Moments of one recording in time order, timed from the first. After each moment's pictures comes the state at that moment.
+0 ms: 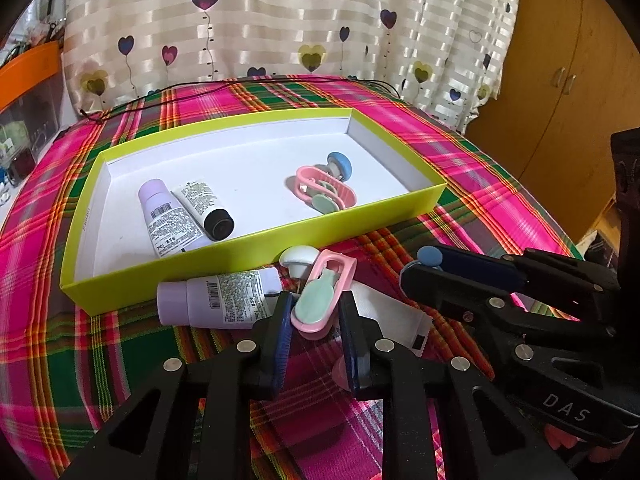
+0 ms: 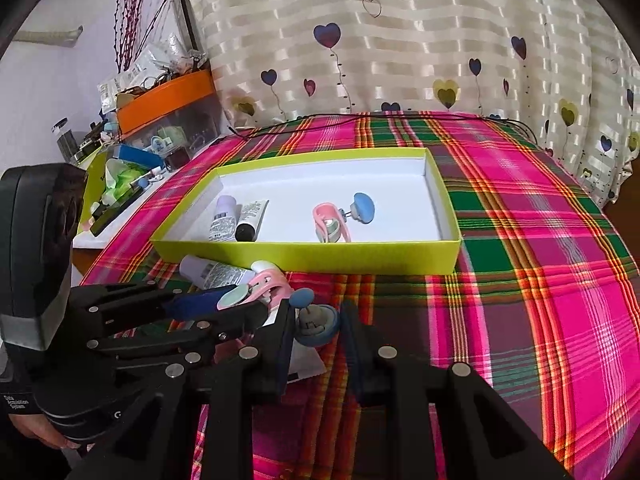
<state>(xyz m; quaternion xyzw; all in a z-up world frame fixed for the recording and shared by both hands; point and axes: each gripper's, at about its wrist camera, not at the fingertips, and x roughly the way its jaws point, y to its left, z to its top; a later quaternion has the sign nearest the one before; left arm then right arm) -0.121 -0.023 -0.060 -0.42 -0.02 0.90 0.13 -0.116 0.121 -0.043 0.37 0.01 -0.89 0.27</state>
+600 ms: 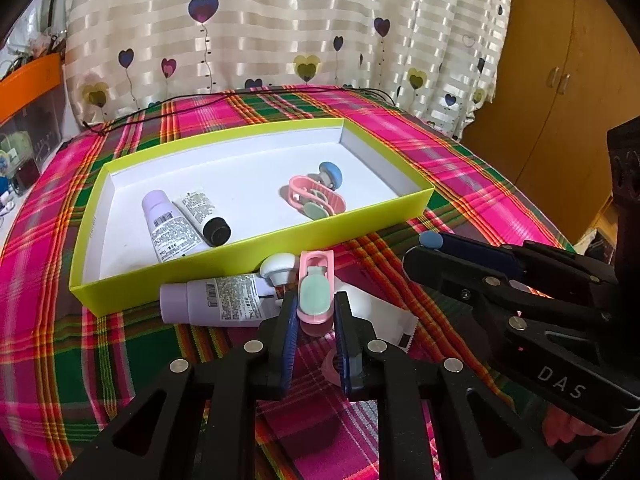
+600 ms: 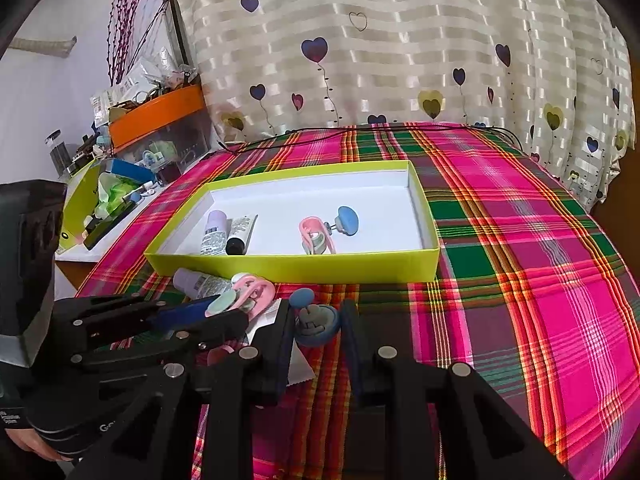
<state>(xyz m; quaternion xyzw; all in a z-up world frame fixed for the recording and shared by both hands) -0.111 -0.017 -0.050 -0.40 -0.01 0.91 0.12 -0.114 0.128 -0.037 0.36 0.00 -0.90 0.25</state>
